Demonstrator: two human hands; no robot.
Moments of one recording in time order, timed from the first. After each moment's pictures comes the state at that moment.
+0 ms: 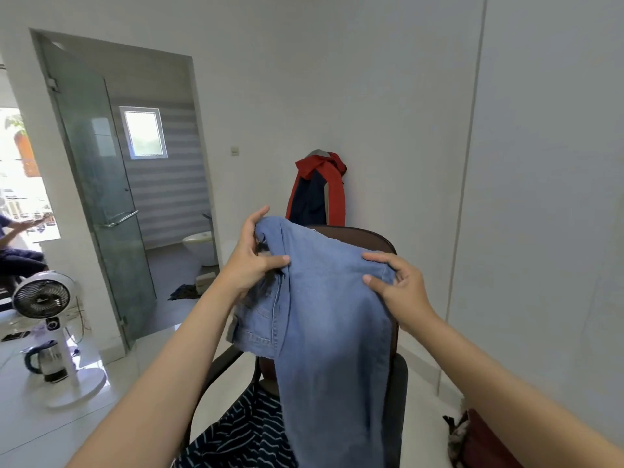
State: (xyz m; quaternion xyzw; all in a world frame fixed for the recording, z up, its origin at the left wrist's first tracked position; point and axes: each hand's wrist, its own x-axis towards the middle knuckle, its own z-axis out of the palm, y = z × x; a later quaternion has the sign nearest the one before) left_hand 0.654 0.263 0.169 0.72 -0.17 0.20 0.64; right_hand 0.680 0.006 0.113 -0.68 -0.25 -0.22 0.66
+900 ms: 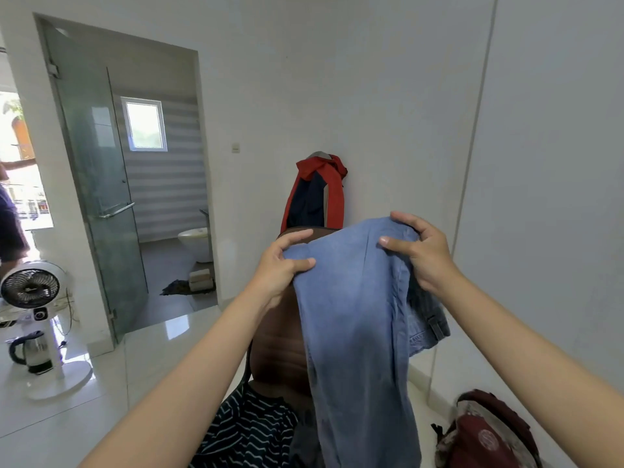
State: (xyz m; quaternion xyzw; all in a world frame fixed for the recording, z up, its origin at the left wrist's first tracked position) left_hand 0.673 0.217 0.152 0.64 -0.09 0.15 0.75; right_hand 0.720 -0.023 0.176 -0.64 -0.18 -0.16 0.73
